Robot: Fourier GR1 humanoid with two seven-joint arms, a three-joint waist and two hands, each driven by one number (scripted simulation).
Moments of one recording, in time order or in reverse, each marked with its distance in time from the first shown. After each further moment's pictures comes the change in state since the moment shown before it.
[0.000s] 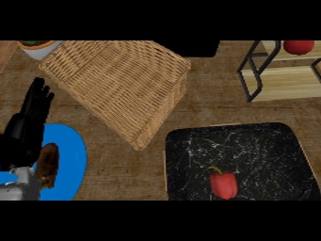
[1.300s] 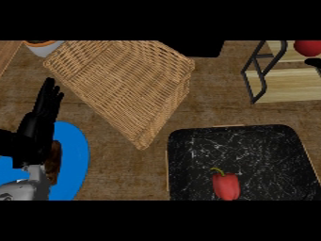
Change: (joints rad) left arm -0.011 -0.024 -0.035 0.037 -0.016 0.014 -0.031; right arm -0.137 0.428 0.252 -0.116 0.269 -0.278 0.008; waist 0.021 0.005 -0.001
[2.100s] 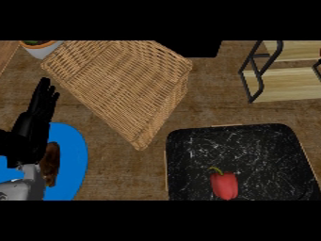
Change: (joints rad) left arm -0.003 0.023 0.023 0.015 0.024 -0.012 -0.006; right arm 0.209 0.040 0.077 -0.443 0.051 0.020 0.164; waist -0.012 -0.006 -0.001
